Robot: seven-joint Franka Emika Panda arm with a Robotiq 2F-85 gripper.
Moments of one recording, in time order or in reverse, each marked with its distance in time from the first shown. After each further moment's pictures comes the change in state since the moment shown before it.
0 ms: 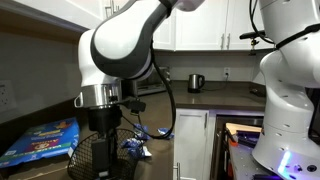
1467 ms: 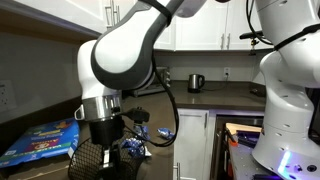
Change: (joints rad) arm 0.001 0.046 0.022 -0.005 -0.001 0.007 -0.018
